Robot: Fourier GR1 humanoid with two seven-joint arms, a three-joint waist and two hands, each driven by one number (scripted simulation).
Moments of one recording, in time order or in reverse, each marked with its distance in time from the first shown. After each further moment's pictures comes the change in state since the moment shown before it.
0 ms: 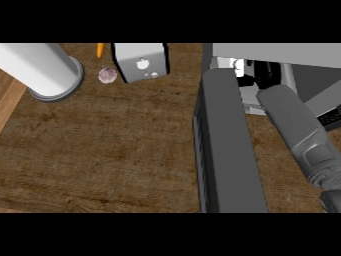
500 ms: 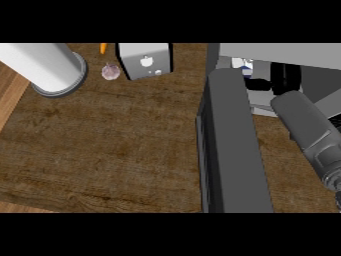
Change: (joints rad) left arm -0.042 0.015 -0.006 0.031 -0.035 0.006 0.004; right arm 0.012 -0.069 0.039 0.111 0.072 -0.217 0.149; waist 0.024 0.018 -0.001
